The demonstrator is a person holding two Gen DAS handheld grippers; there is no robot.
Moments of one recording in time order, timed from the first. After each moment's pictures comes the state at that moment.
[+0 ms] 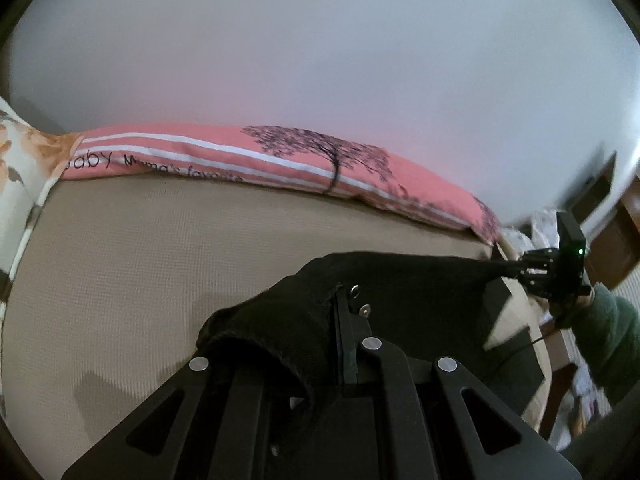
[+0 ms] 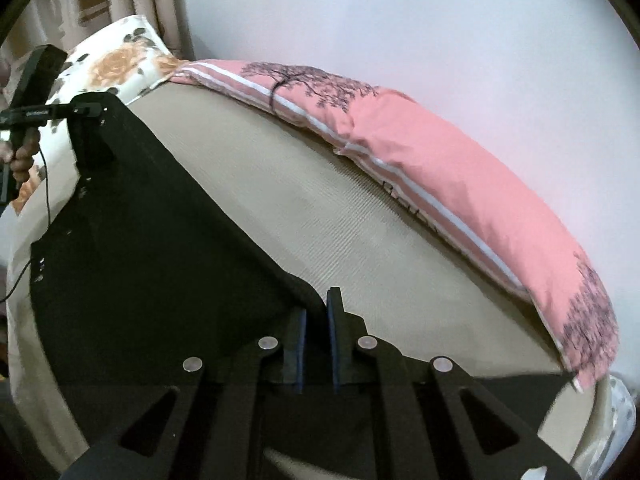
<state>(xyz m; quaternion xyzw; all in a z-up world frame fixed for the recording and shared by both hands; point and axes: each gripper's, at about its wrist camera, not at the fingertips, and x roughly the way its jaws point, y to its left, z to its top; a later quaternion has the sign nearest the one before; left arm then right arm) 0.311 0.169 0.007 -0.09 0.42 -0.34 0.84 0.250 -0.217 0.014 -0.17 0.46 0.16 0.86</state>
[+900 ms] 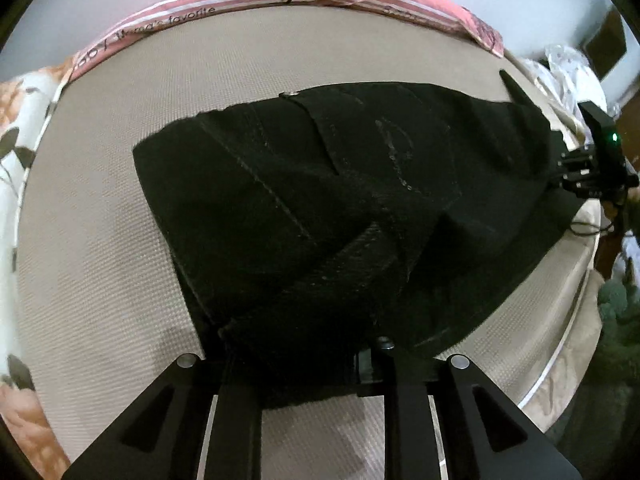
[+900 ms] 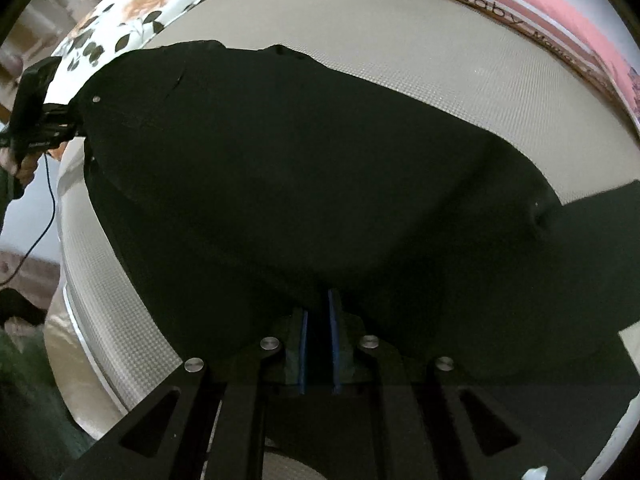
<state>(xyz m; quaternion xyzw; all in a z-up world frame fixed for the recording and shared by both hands) 0.143 0.172 -0.068 0.12 0.56 -0.31 0.76 0.082 -0.184 -0.101 -0.06 0.59 0.18 0.79</state>
